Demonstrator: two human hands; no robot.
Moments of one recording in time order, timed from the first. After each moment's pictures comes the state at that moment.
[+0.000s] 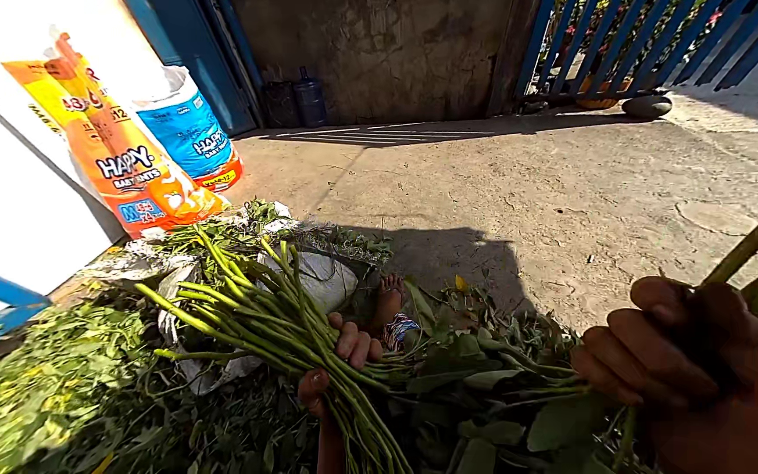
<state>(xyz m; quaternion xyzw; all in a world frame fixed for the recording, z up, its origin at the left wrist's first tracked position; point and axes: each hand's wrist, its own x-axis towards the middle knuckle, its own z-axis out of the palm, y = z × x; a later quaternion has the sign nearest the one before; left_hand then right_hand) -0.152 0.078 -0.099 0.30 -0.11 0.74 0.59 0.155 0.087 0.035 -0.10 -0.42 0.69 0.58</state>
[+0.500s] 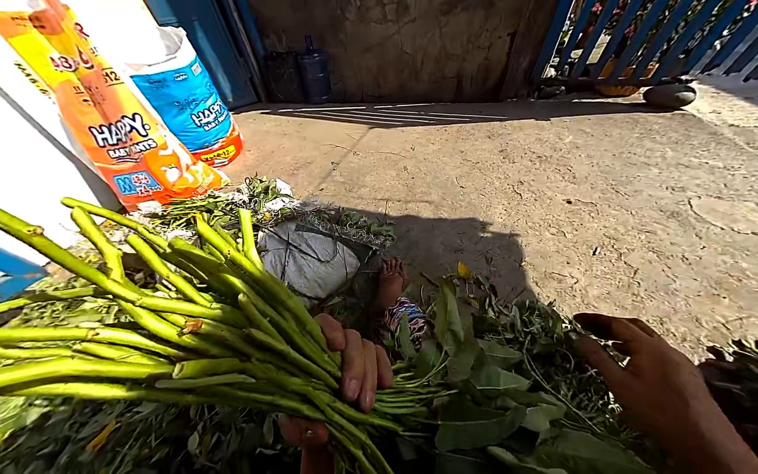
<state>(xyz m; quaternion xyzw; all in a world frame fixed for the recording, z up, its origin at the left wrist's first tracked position) -0.152 0.048 -0.067 0.42 -0.11 0.69 0.58 0.211 0.097 -0.056 -0.61 -0.73 0.14 0.29</state>
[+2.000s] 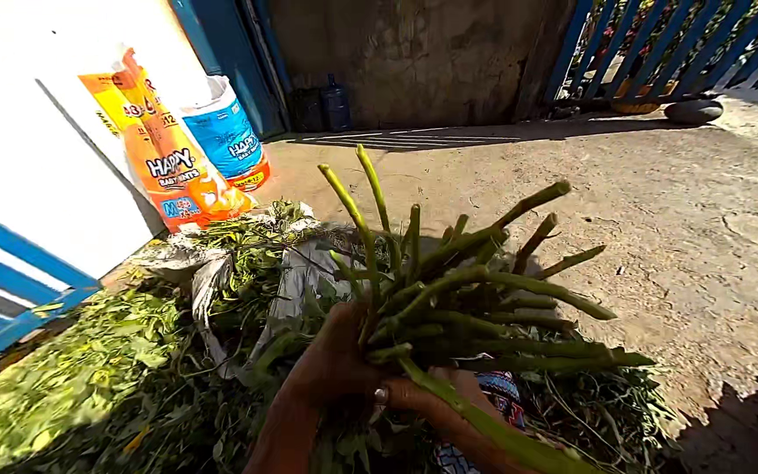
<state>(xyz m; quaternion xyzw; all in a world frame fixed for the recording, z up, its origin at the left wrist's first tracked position) -0.188 0.051 0.002 0.69 0.49 0.43 0.32 -0.005 0.059 -0.012 -0.18 -0.56 0.63 0.50</state>
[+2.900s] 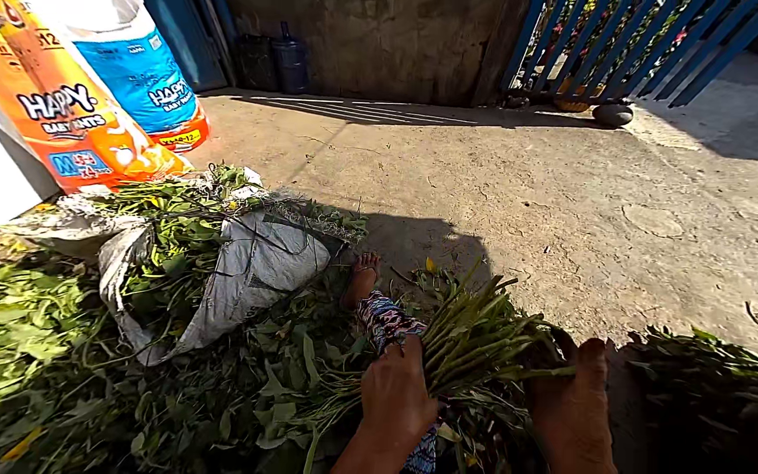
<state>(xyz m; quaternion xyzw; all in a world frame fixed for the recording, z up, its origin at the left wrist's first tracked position) -0.023 0.035 -0.073 0.66 0.72 0.03 0.21 0.174 0.058 -0.093 -0.50 -0.30 0.44 0.68</state>
